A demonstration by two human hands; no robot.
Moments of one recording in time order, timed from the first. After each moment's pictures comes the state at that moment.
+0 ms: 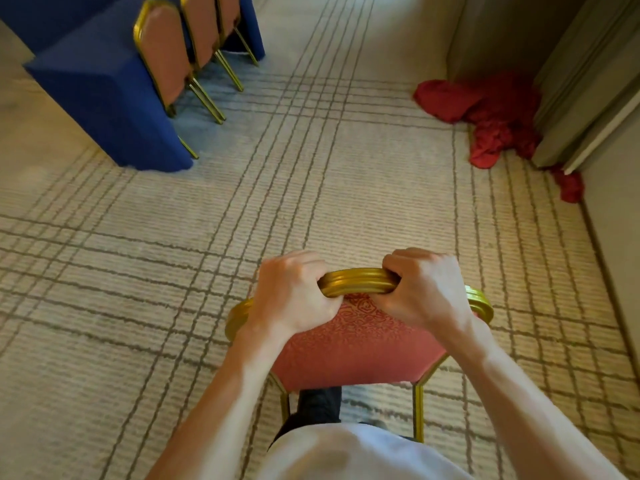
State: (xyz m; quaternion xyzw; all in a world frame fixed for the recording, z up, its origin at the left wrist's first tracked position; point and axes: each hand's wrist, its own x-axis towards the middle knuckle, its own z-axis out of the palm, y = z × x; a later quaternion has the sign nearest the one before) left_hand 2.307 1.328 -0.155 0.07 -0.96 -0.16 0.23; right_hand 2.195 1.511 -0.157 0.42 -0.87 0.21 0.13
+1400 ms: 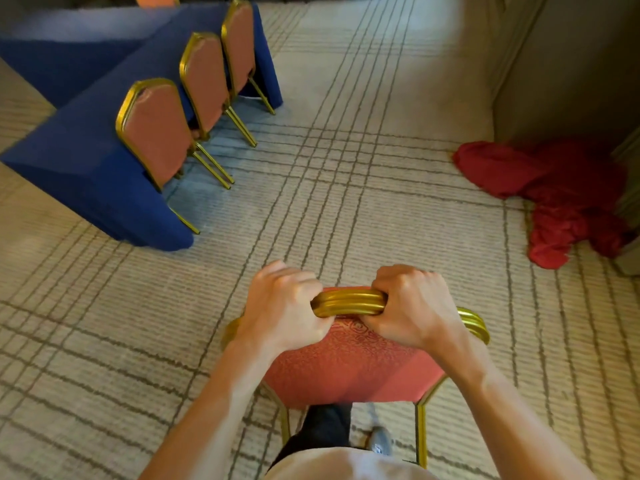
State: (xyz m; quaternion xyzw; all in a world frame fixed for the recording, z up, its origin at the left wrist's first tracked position) left_hand 1.762 0.979 -0.136 0.05 -0.98 -0.08 0.19; right_hand 1.640 1.157 -0.142 0.46 -0.86 0.21 0.05
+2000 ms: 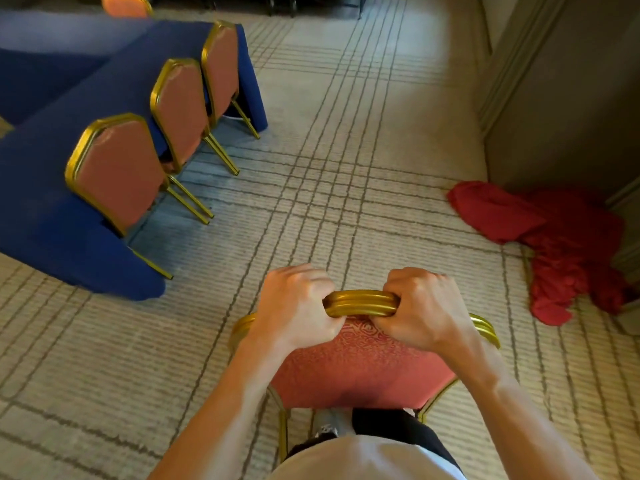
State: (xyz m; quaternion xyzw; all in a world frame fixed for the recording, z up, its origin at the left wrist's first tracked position) left_hand 1.519 0.782 -0.131 0.04 -0.97 -0.15 0.20; right_hand 1.408 0.967 -0.127 0.42 -0.89 0.15 0.03
